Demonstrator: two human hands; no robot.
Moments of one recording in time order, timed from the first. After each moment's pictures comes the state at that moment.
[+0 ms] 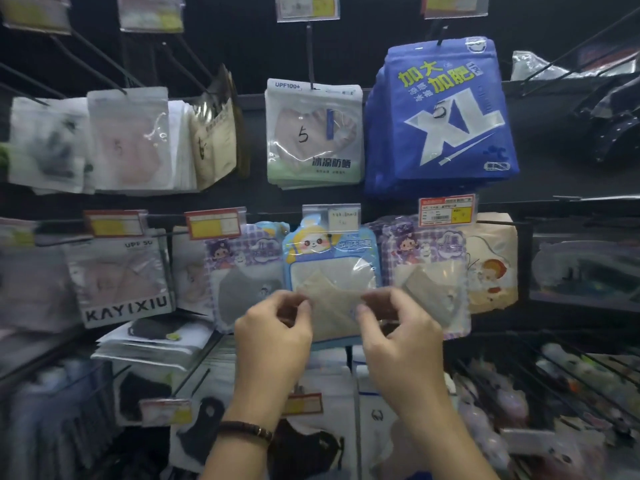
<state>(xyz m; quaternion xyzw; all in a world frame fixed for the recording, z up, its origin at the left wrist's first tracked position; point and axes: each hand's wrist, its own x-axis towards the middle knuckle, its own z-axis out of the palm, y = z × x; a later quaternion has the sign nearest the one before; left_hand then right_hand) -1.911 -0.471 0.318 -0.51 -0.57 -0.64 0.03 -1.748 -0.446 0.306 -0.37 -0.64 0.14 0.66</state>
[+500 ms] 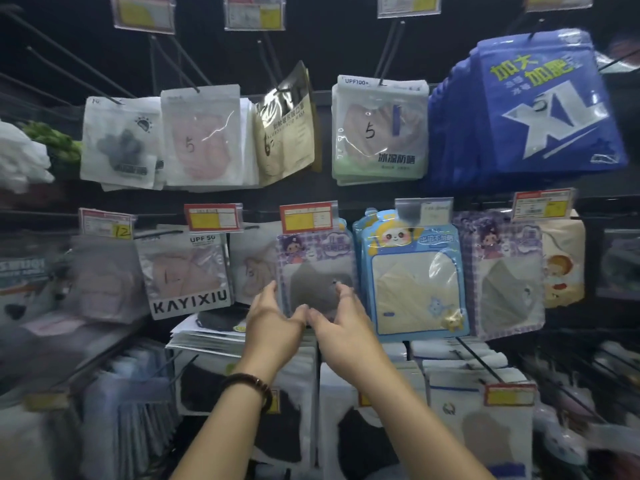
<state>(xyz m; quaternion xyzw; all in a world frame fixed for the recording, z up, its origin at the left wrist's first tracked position) -2.067 -0.459 0.310 -0.49 -0.68 -0.54 -0.07 -1.929 -0.453 0.314 -0.39 -0.72 0.32 0.47</state>
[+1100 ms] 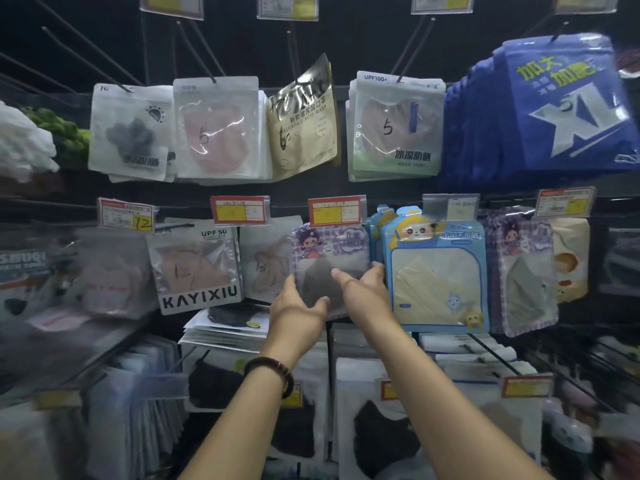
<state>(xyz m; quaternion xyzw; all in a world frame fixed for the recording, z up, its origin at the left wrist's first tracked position) -2.082 -0.448 0.312 -0.52 -0.64 -0.55 -0.15 -1.955 -0.434 0.349 -0.44 -0.59 0.40 0.54</state>
